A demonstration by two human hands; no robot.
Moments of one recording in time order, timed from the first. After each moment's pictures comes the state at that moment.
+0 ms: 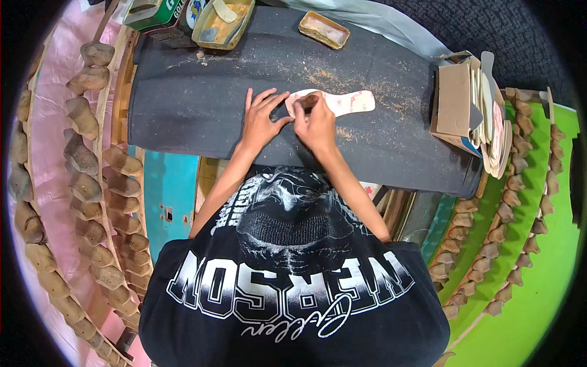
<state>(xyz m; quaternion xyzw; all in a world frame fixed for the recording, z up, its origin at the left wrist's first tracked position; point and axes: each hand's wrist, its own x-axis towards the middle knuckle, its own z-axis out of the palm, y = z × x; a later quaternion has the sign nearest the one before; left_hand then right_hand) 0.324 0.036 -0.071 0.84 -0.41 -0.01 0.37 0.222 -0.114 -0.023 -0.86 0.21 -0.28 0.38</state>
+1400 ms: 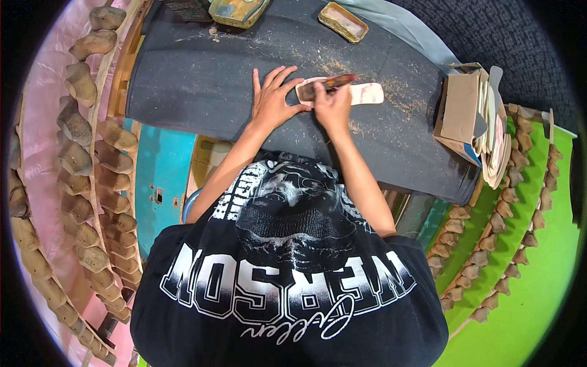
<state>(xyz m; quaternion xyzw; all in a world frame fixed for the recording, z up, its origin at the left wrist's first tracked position) 0.318 0.029 -0.069 0.87 -0.38 -0.02 0.32 0.231 -0.122 -0.039 -0.80 0.27 -0.24 0.48</state>
